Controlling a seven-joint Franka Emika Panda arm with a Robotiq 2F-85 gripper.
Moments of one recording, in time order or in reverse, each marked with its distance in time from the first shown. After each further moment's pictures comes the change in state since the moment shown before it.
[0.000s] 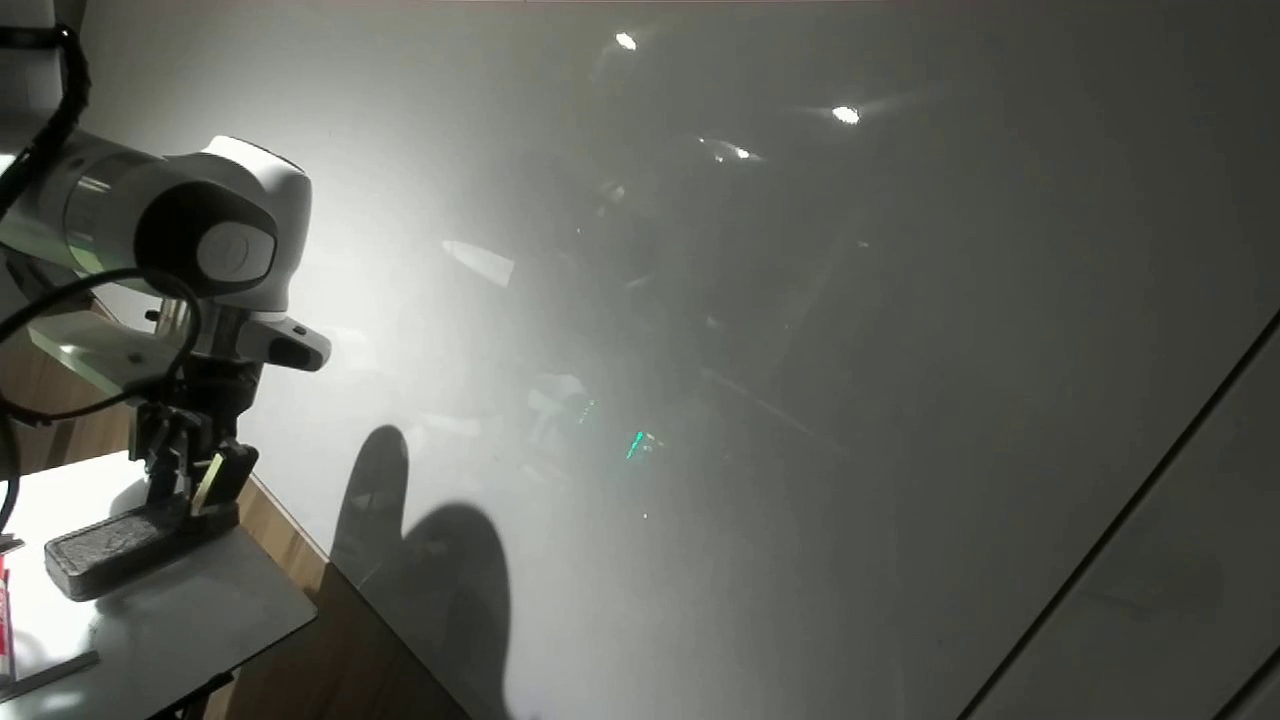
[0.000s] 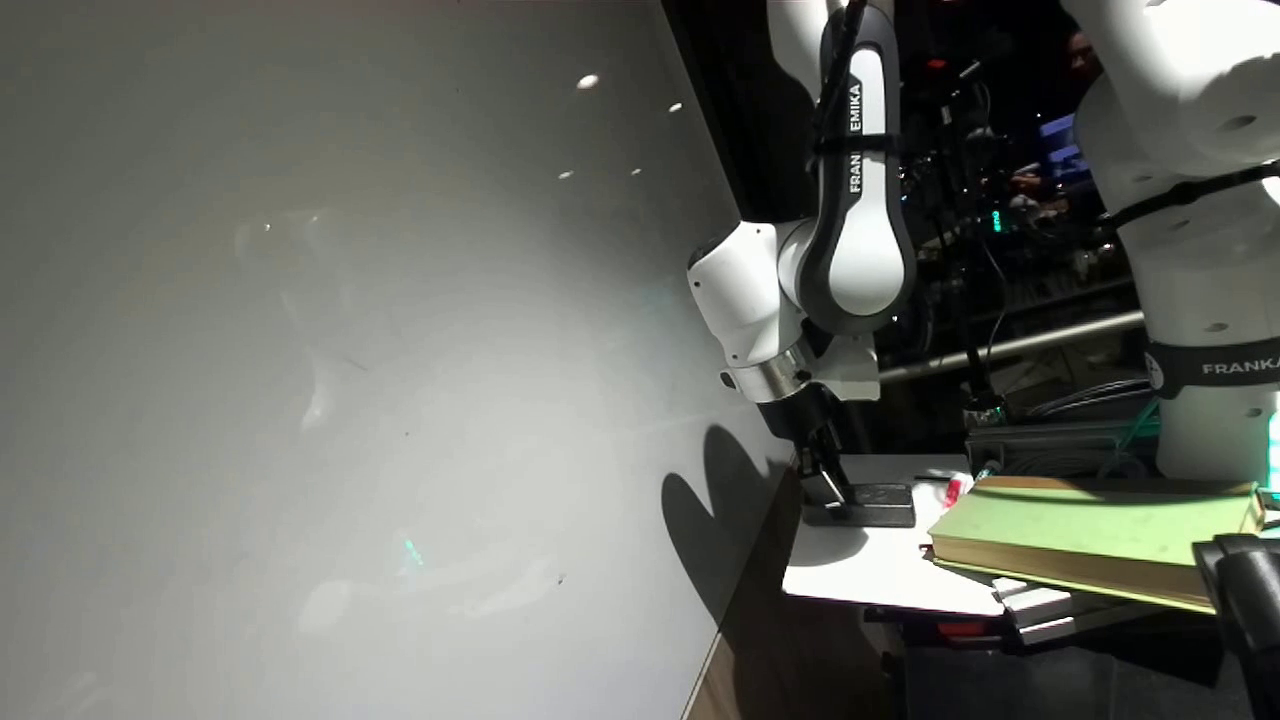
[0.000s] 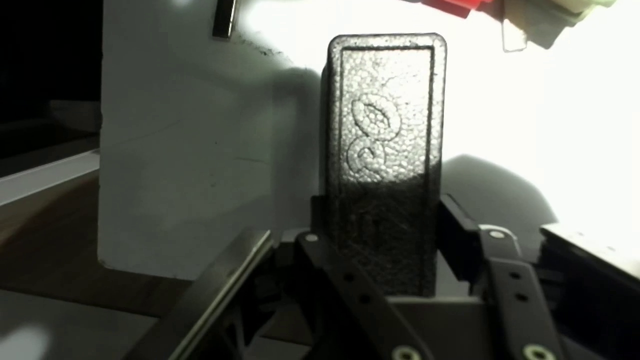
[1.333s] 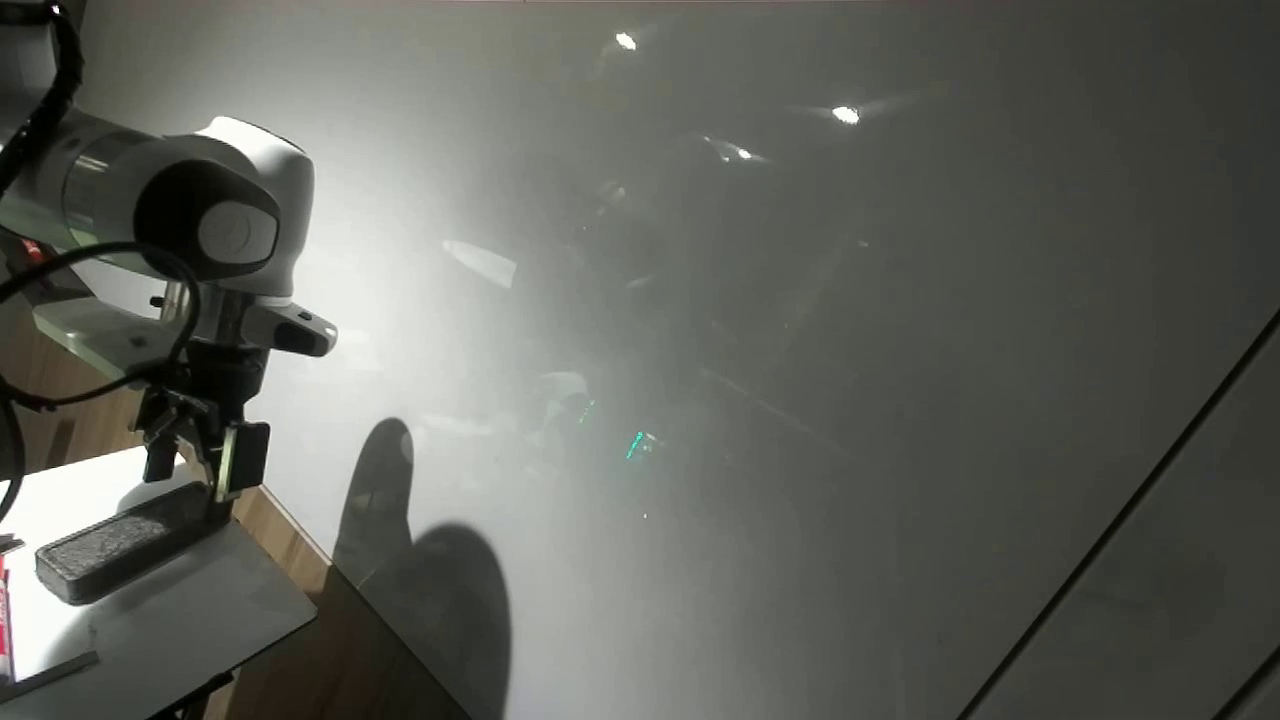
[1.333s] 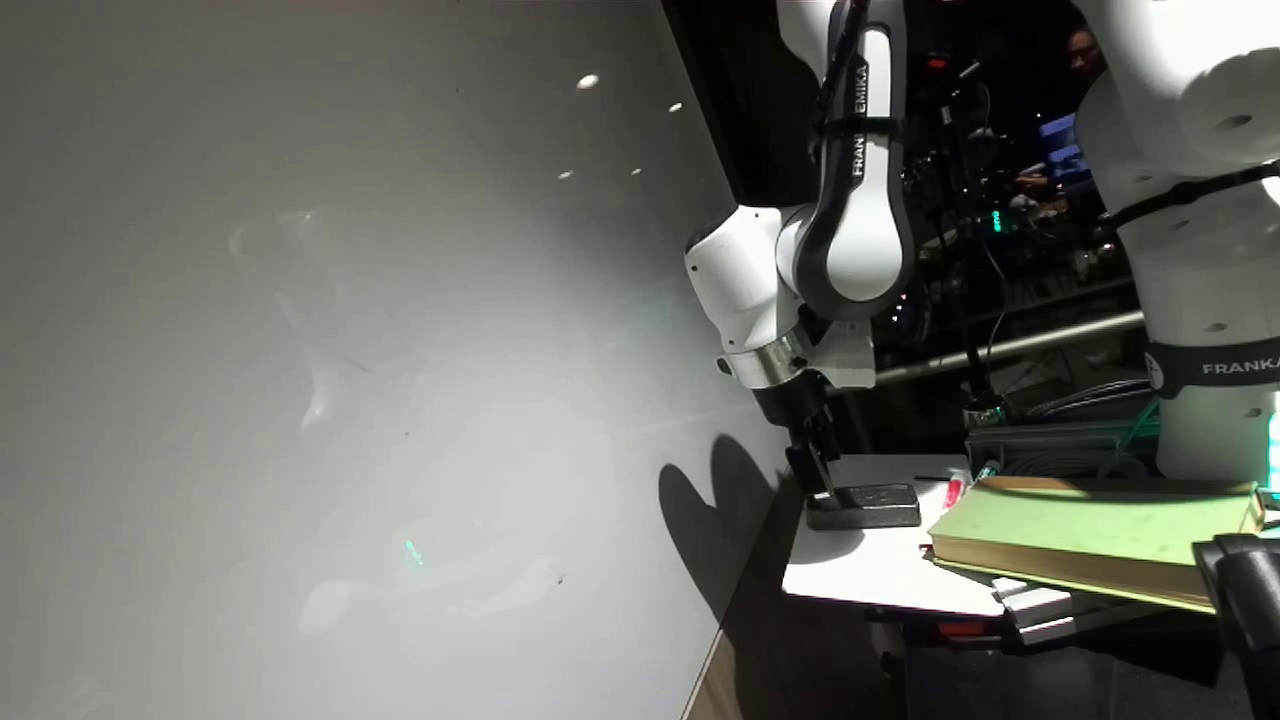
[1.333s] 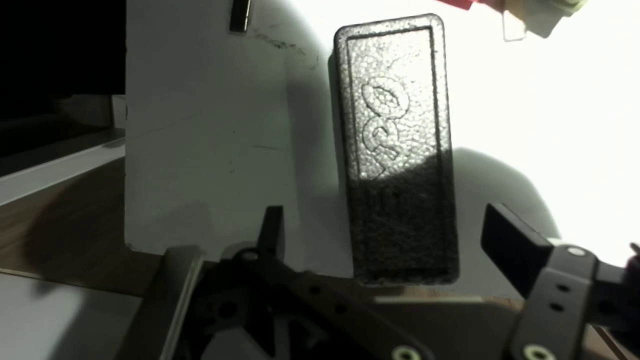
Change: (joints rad) arm -0.008 -0.053 0.004 -0.012 -0.001 -0.024 0.006
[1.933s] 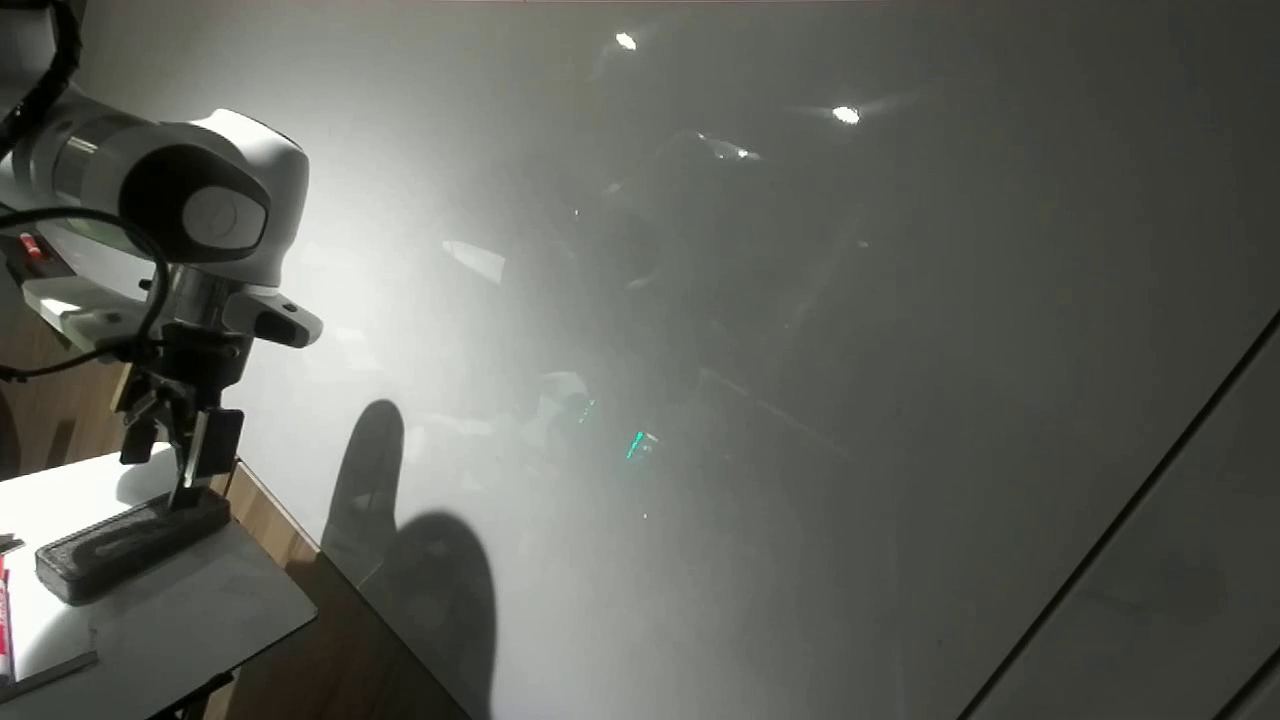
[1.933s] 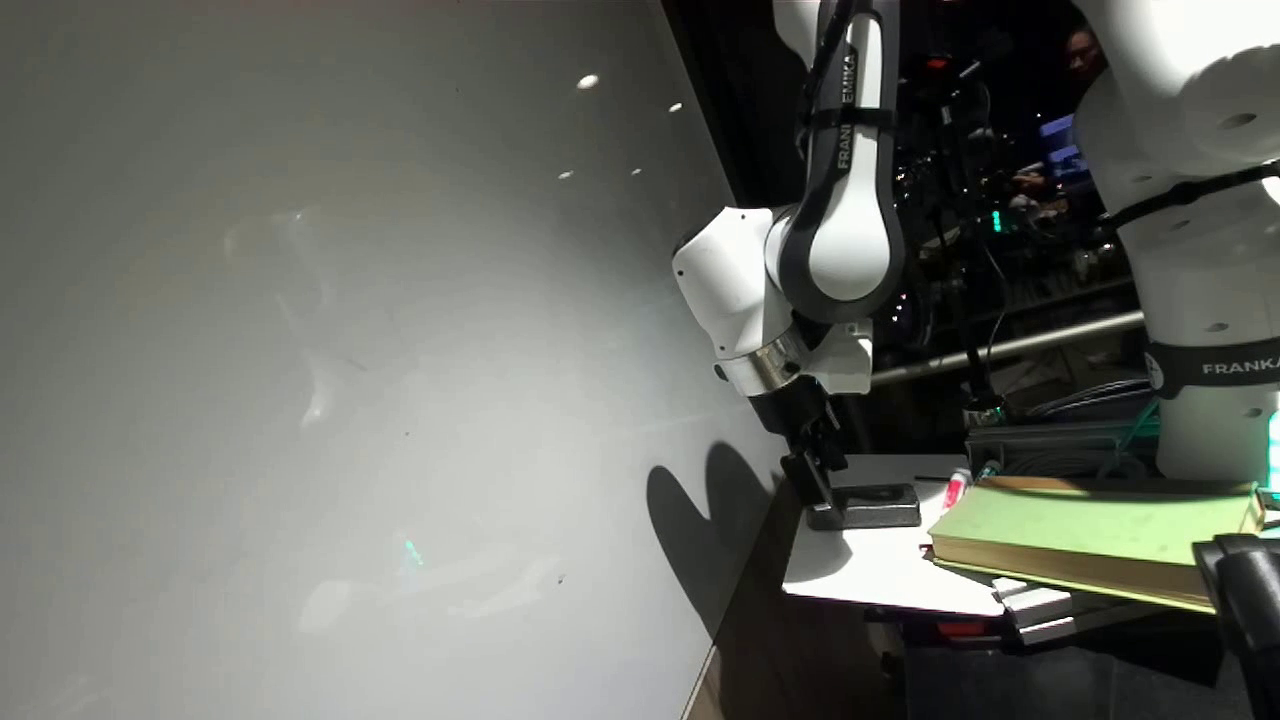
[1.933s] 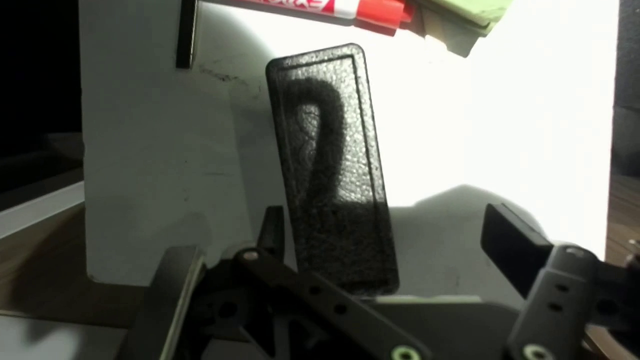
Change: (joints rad) arm 0.016 -0.001 0.062 0.019 0.124 -0.064 0.022
